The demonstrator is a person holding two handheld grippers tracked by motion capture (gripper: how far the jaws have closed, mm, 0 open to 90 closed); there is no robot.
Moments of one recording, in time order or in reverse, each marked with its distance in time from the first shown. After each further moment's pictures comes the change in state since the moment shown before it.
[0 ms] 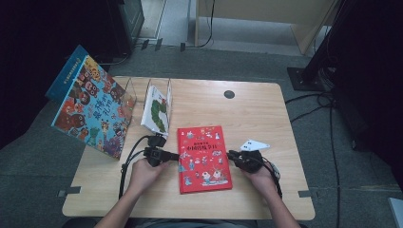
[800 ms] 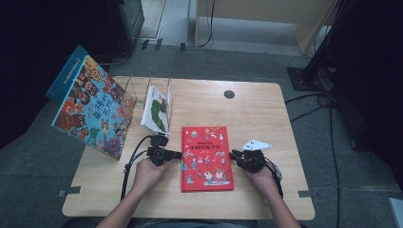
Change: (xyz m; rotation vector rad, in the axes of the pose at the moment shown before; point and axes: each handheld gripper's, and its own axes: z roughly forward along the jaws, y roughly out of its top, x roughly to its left) left arm -0.002 0.003 0.011 -0.052 -0.011 -0.009; right arm -0.007 -0.004 -0.003 0.007 -0.035 0.033
